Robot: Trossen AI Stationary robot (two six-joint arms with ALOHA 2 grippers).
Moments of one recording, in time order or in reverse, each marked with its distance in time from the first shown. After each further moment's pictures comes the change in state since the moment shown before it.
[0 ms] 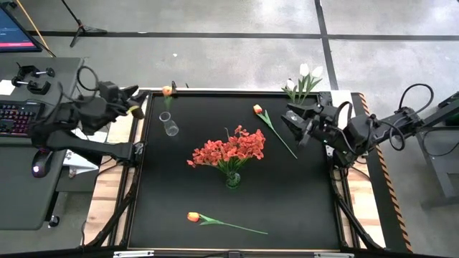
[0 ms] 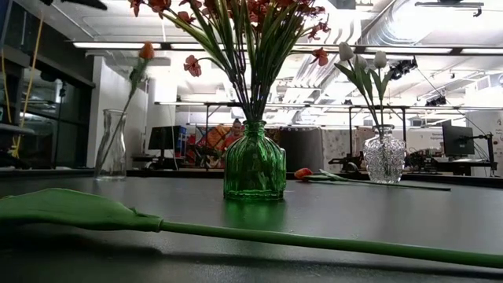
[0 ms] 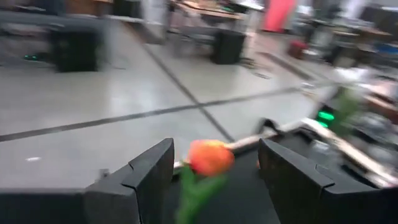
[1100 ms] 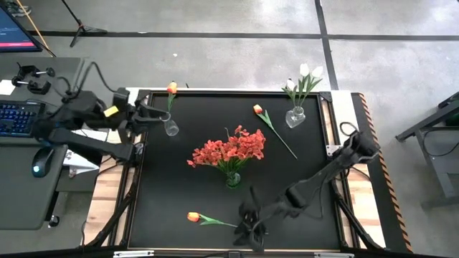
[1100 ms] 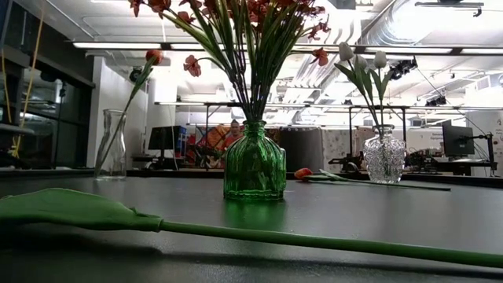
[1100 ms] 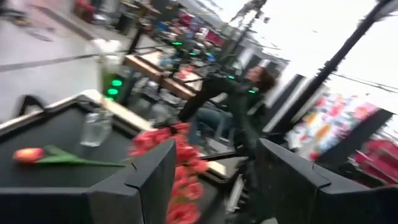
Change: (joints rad) left arm -0.094 0.079 0.016 0.432 0.765 -0.019; right arm 0.215 0.853 0.257 0.009 -0.875 0.908
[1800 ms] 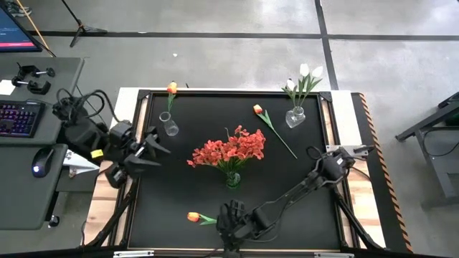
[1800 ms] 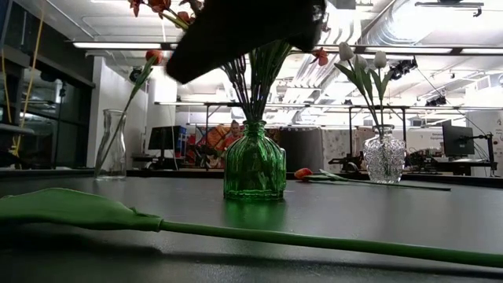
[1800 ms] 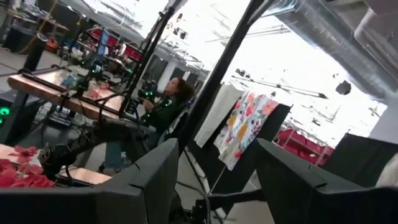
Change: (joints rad) left arm -0.588 0.241 -0.001 0.527 -0.302 0.159; right arm -0.019 0.468 0.591 -0.664 0.225 -0.300
